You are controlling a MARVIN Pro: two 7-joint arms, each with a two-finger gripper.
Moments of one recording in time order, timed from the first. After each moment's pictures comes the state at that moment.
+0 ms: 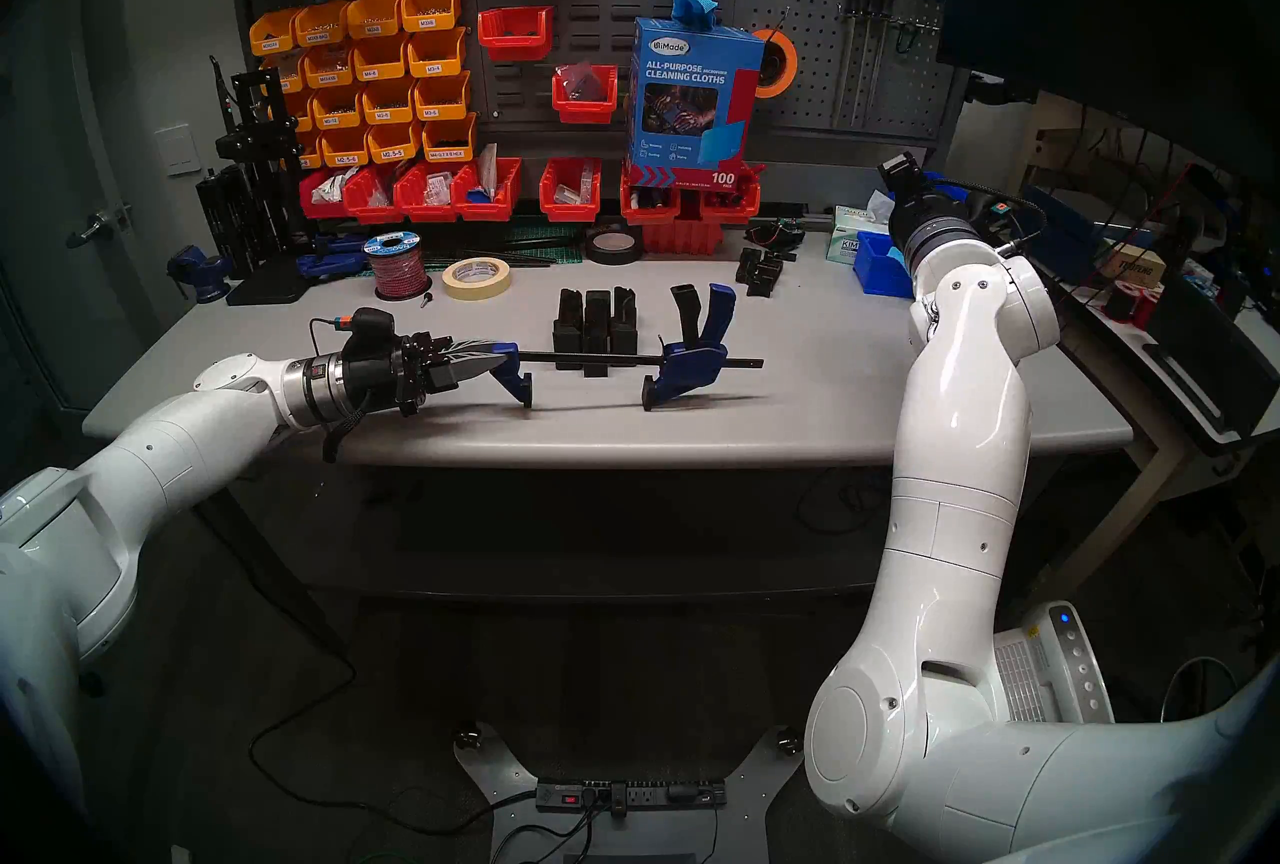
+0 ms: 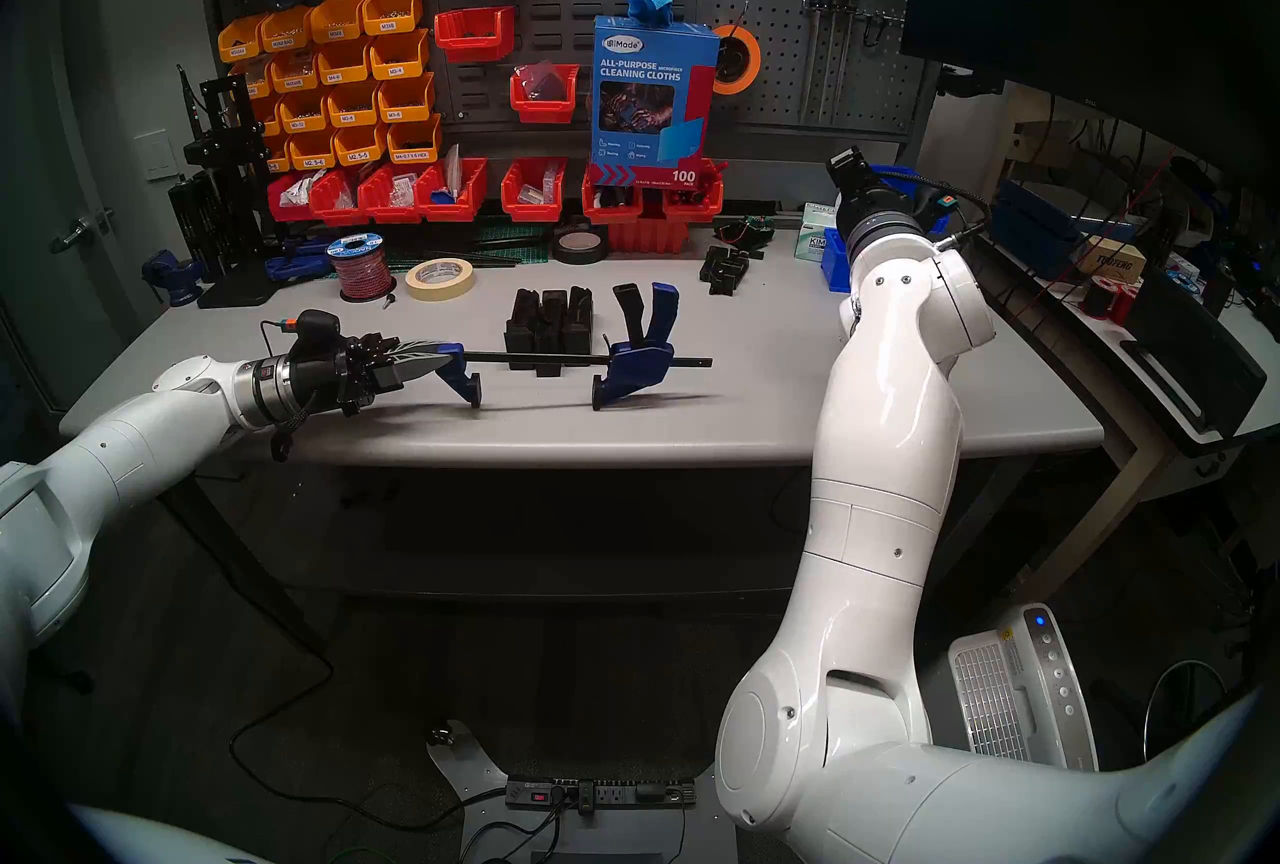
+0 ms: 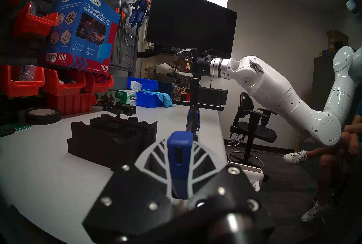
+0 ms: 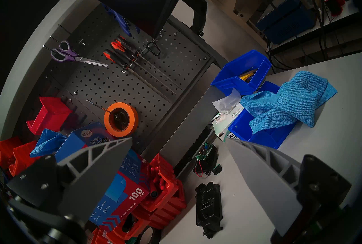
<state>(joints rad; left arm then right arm) 0.70 -0.74 -0.51 -0.77 -1.38 -0.27 -1.48 -1.09 -1.74 1.86 -1.78 0.68 0.45 -0.37</state>
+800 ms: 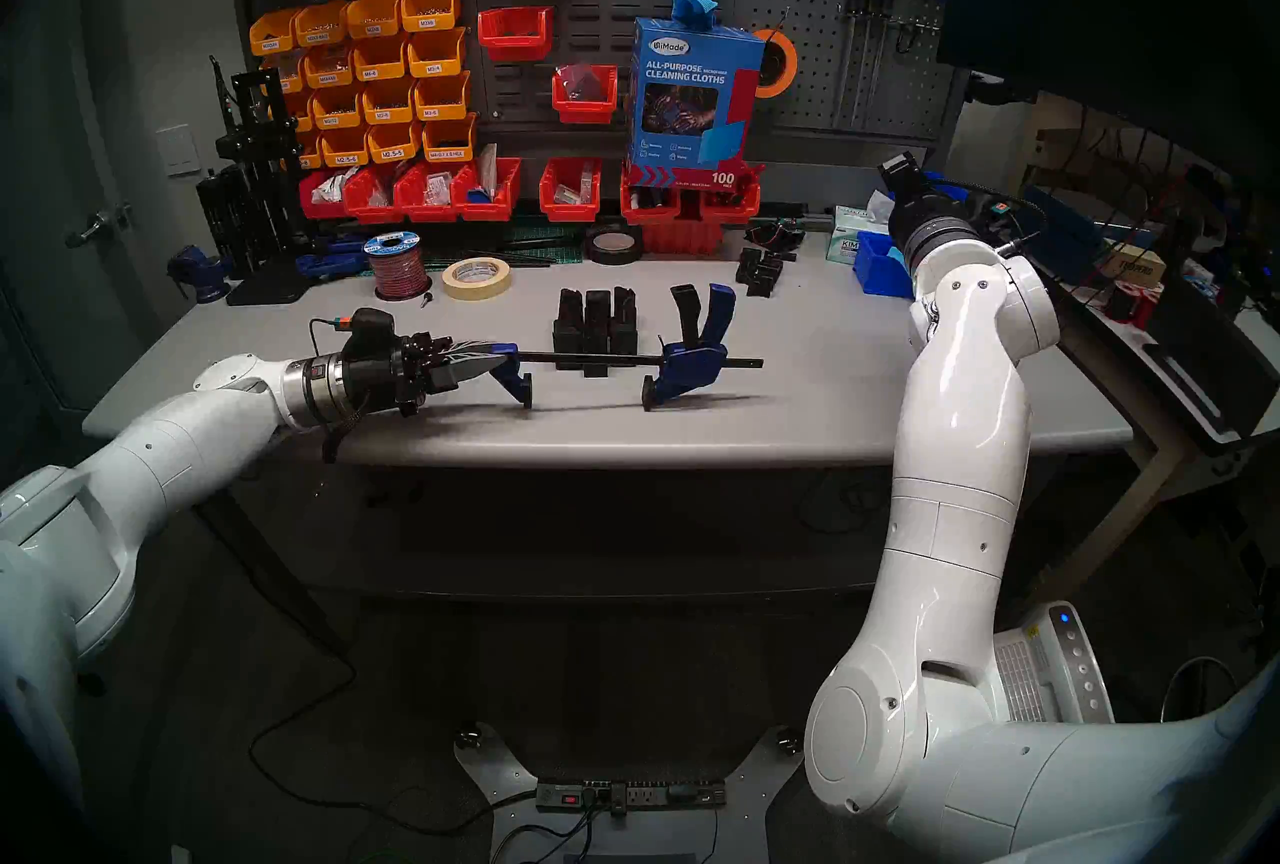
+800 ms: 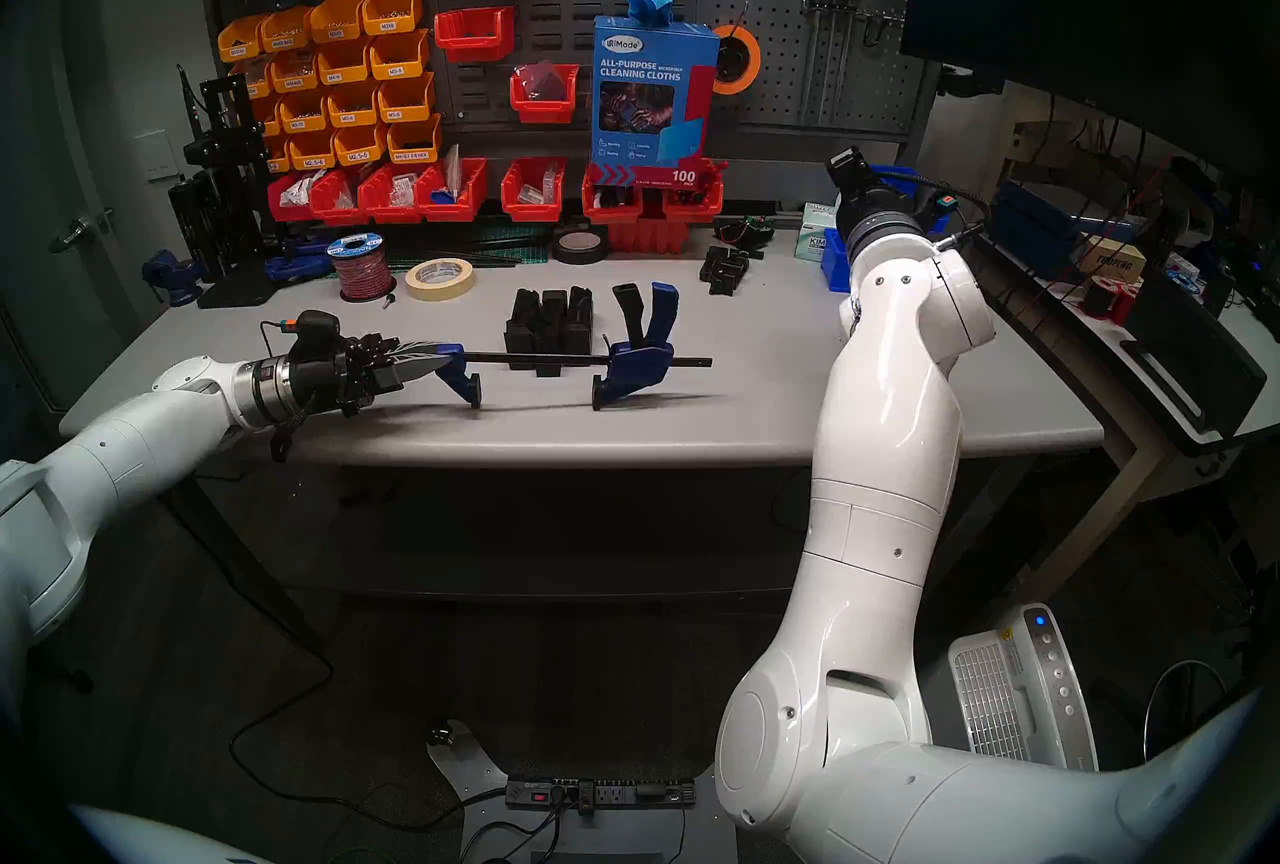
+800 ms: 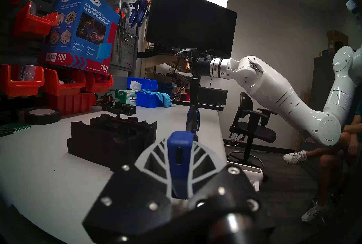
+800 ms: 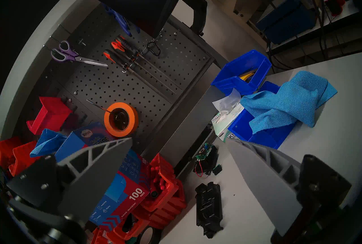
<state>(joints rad) 0.69 -0.73 -0.49 -0.77 -1.40 -0.27 -1.48 -1.09 -1.74 1.86 -1.78 0.68 0.45 -0.37</state>
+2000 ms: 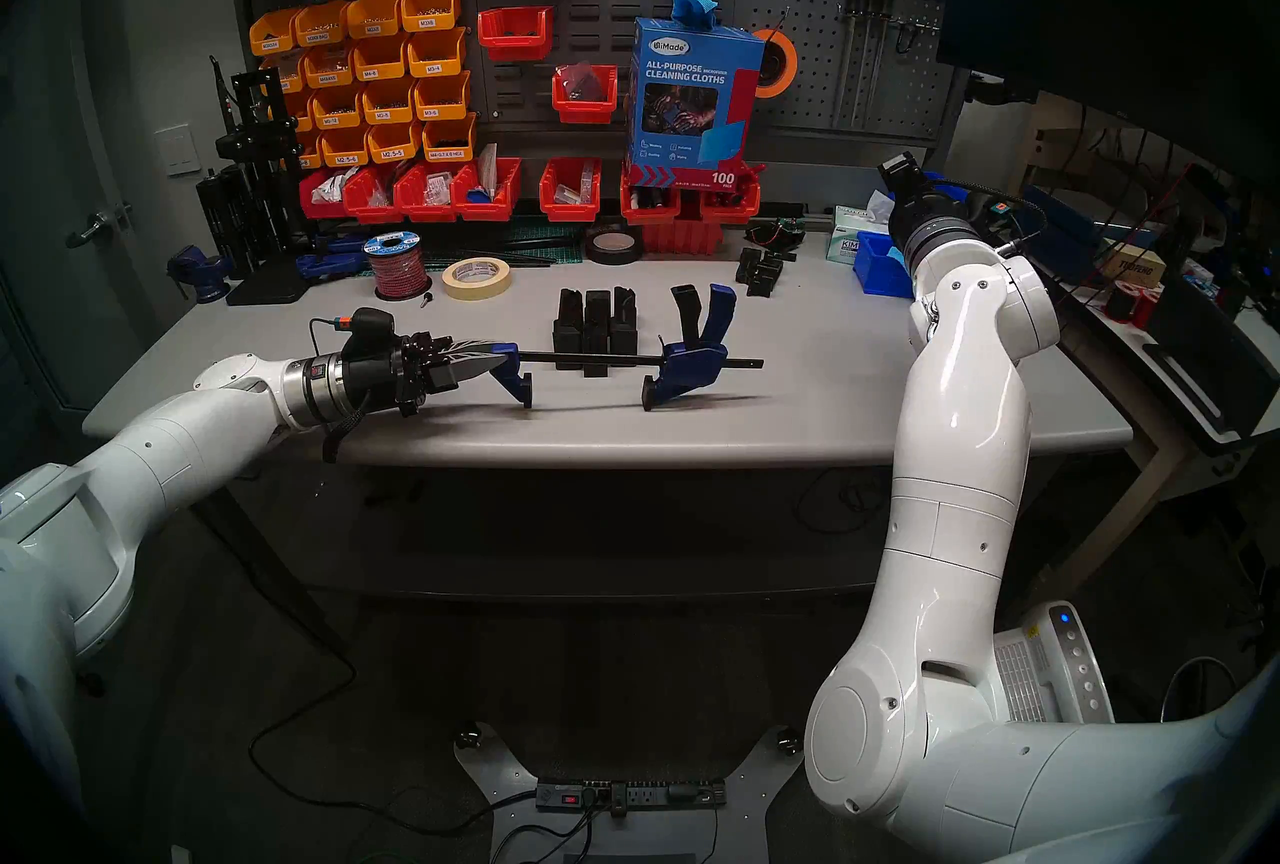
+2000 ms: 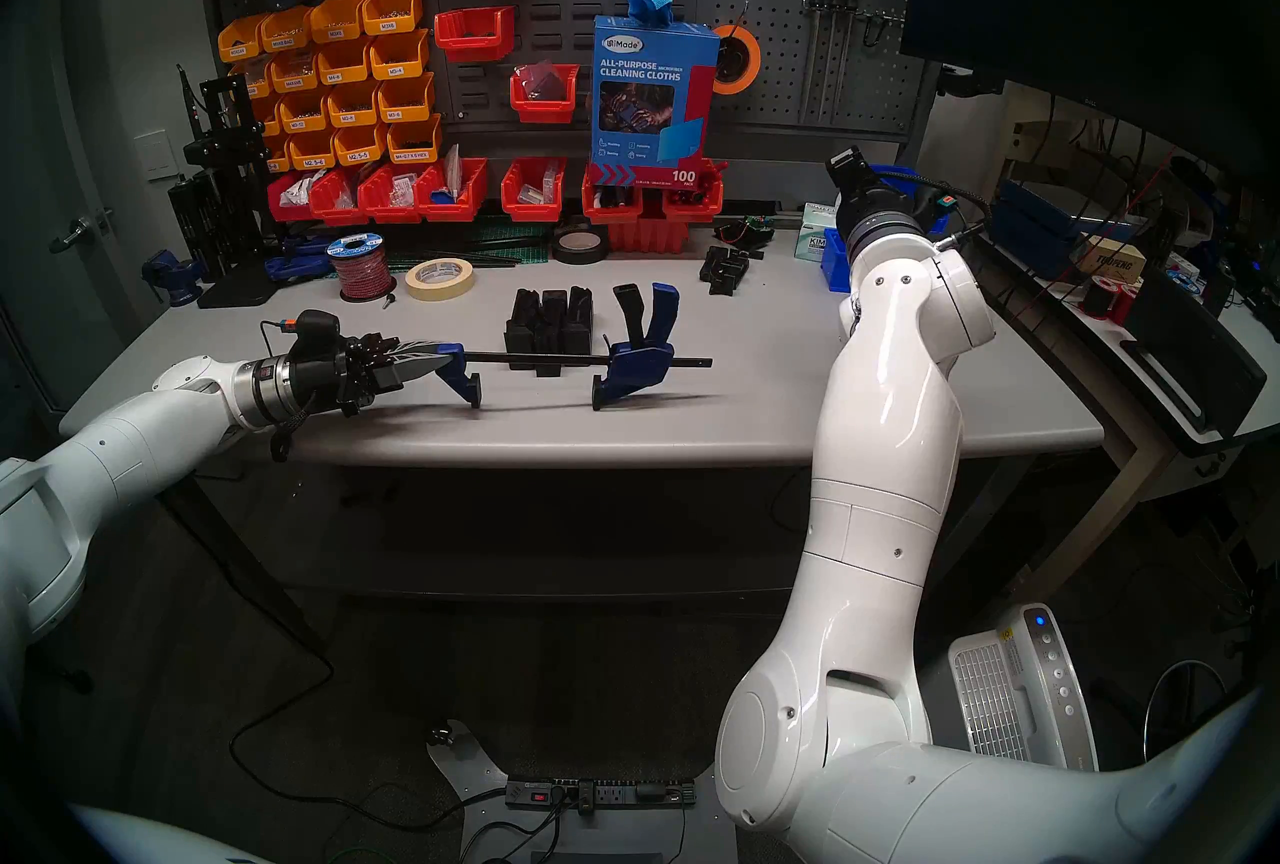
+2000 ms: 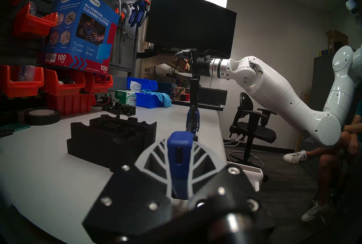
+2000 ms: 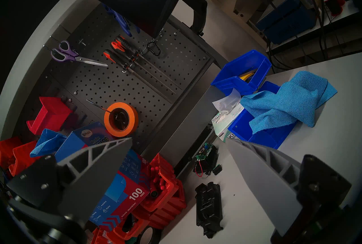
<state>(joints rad) 0.68 -0.73 -0.46 -0.77 -1.41 -0.28 -1.48 -1.09 -1.74 1.86 -1.78 0.68 0.45 -0.37</state>
